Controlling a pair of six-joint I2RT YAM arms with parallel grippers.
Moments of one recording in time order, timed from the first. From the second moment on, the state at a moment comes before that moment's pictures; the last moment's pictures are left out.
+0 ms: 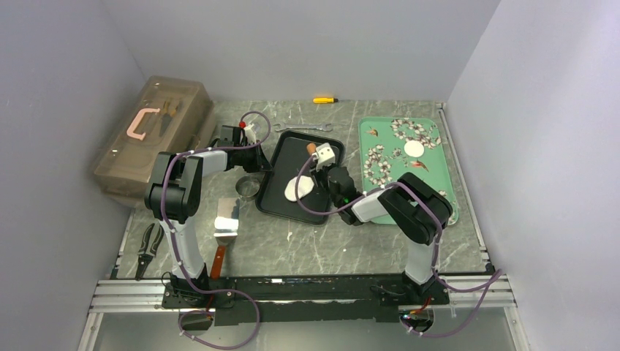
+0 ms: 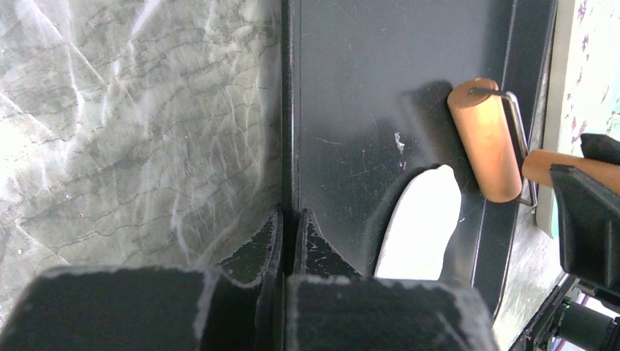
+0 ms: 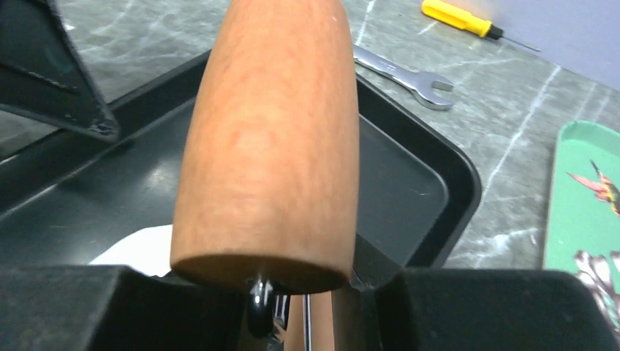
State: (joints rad) left arm -0.18 1.98 1.15 -0.01 0.55 -0.34; right arm 0.74 1.88 0.71 1.00 0.27 -0.11
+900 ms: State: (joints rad) left arm -0.18 1.98 1.15 -0.01 0.55 -0.34; right arm 0.87 1.77 0.82 0.66 0.20 -0.20
